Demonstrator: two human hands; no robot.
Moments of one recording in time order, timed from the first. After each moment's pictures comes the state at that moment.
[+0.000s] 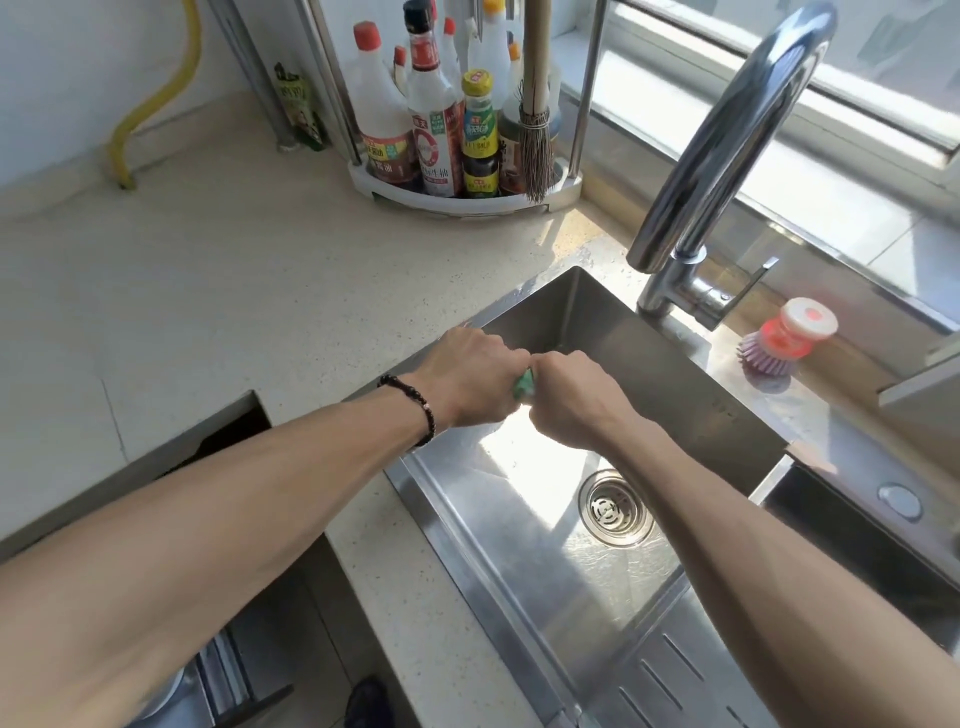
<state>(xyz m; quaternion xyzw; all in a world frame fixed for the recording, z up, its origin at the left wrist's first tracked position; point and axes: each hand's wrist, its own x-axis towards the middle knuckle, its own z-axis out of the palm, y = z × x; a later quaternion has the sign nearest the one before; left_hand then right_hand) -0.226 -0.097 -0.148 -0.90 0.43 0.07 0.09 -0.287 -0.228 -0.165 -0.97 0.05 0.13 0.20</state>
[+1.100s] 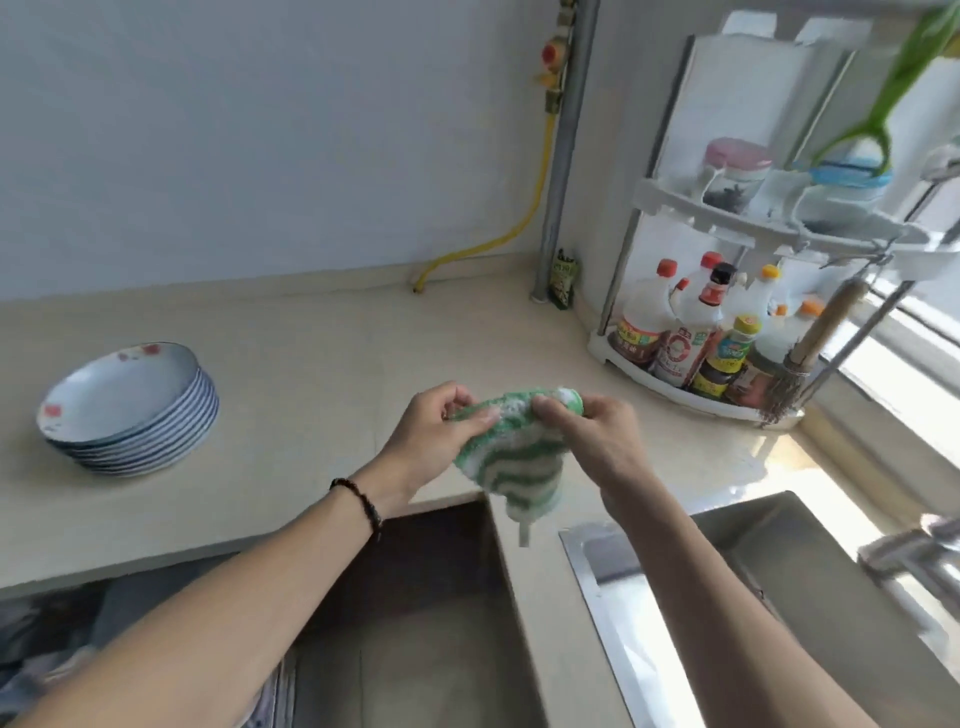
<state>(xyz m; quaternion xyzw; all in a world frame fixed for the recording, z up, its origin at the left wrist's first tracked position) -0.218 0.195 -0.060 -0.80 -0.04 0.01 -0.60 -0.210 0.009 -0.045 -0.77 0.02 0.05 0.63</state>
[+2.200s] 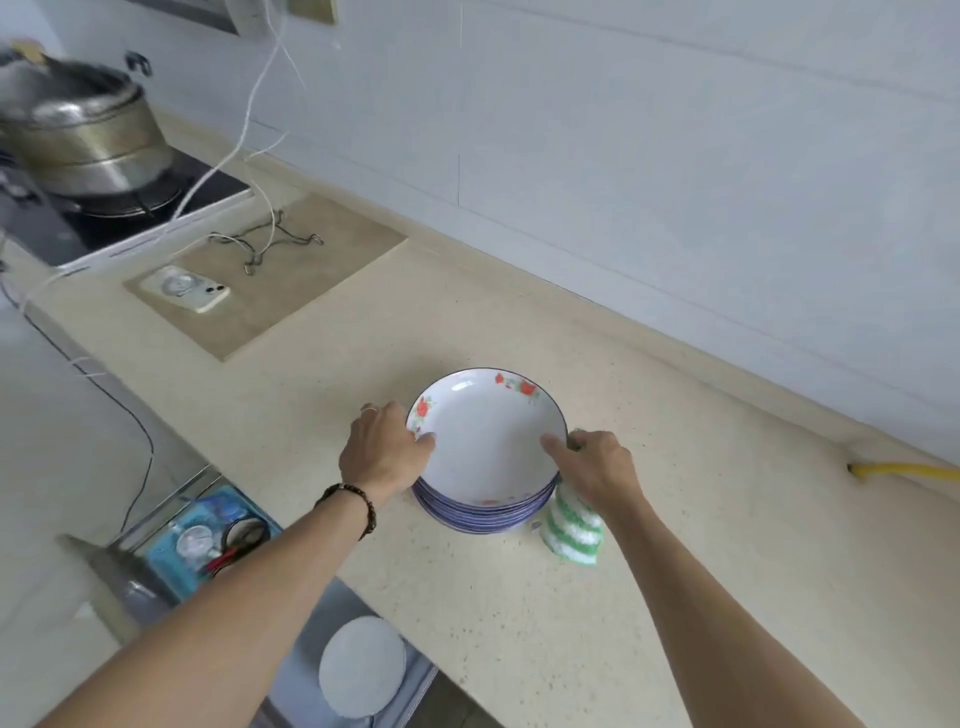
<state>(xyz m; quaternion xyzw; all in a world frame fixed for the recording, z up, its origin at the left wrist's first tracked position) -0.211 0.647 -0.150 -0.77 -0.57 -0.08 -0.28 -0.035 0.502 -0.128 -0.89 -0.25 0.28 0.27</state>
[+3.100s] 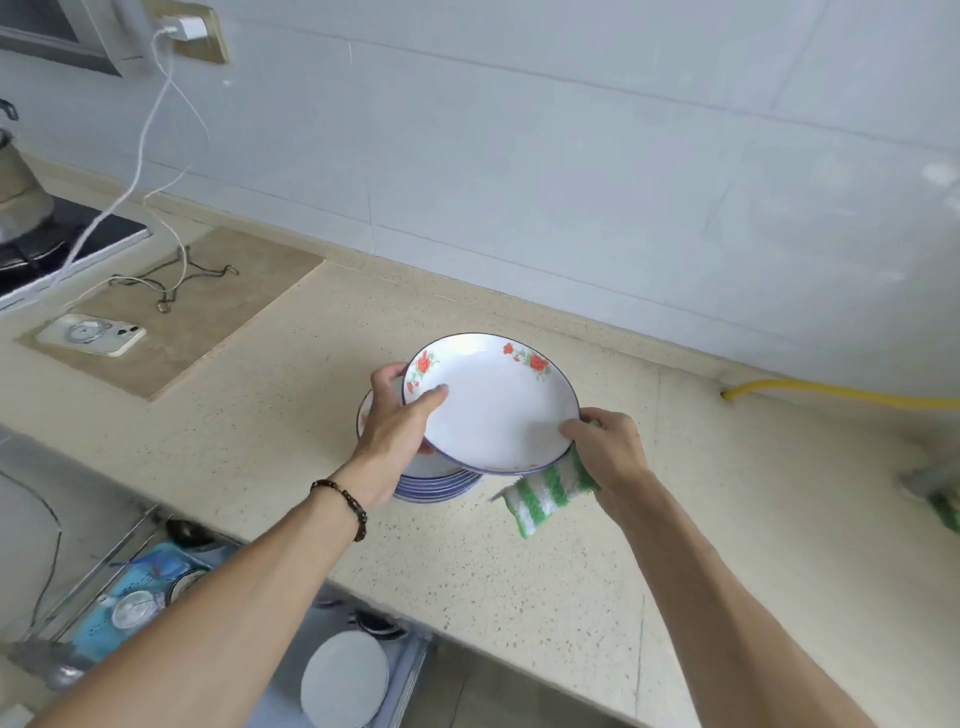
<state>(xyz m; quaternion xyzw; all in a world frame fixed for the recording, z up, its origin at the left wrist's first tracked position) -0.203 0.580 -0.081 -0.61 -0.39 -0.22 -0.65 -0.063 0.412 -0.084 -0.80 -0.08 0.25 0.54</state>
